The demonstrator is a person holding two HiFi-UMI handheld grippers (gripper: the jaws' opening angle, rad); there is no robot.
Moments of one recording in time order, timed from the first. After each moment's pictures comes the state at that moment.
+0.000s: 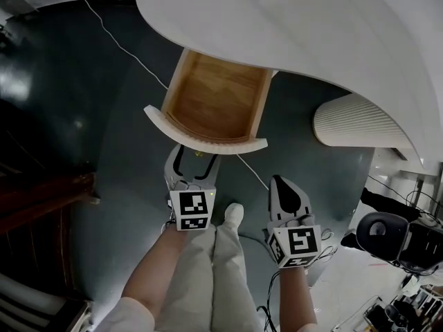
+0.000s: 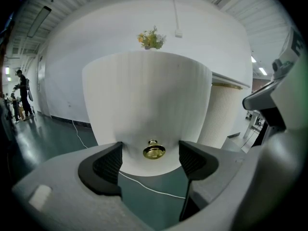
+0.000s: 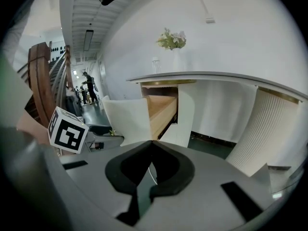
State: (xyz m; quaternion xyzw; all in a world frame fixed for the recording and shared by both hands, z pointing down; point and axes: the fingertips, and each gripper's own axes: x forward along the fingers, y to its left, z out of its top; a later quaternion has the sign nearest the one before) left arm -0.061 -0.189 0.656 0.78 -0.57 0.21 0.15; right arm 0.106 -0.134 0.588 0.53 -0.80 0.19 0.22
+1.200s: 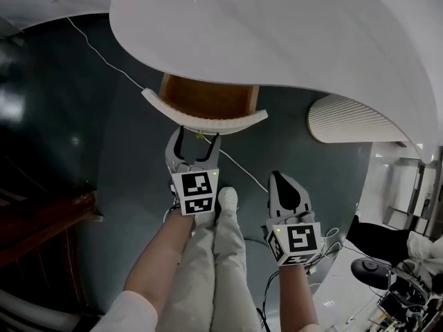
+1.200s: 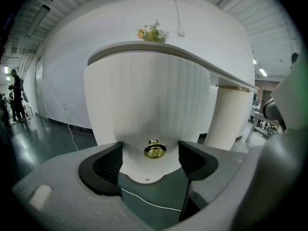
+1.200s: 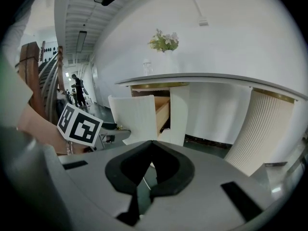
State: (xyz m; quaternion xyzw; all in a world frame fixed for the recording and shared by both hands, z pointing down) left arm -0.039 -0.282 0.653 0.78 -0.57 0.20 0.14; right arm 0.121 -0.179 0.587 0.57 -0.78 0.19 0.20
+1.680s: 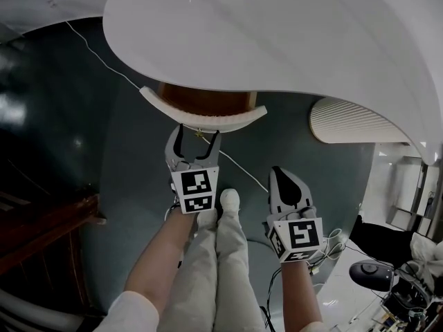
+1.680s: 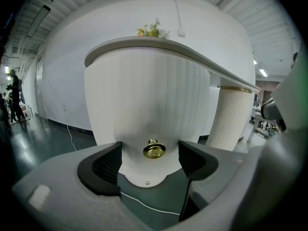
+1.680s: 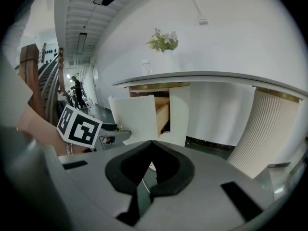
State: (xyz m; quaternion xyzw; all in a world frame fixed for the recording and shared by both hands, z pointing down) left arm -0.027 -0.307 0.653 0.78 -0.57 0.19 0.13; right arm 0.131 -0.209 0.589 0.56 -0.78 0.19 0.20
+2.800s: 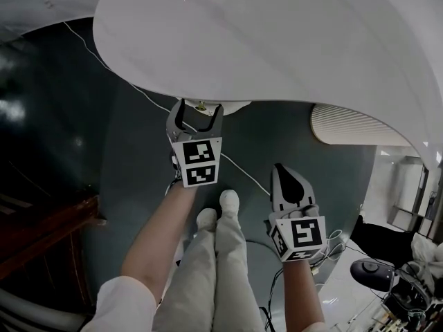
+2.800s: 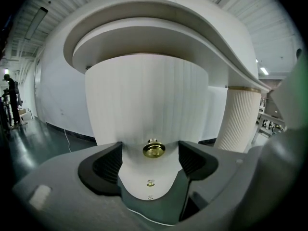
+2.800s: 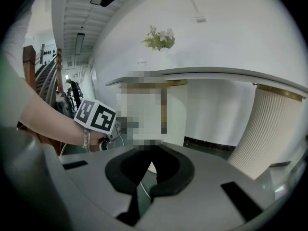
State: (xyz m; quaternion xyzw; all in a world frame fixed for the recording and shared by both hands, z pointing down) left arm -0.020 -0.380 0.645 0.78 -0.58 0.18 0.12; right arm 0.134 -0.227 0.589 0.57 -0.78 0.19 0.19
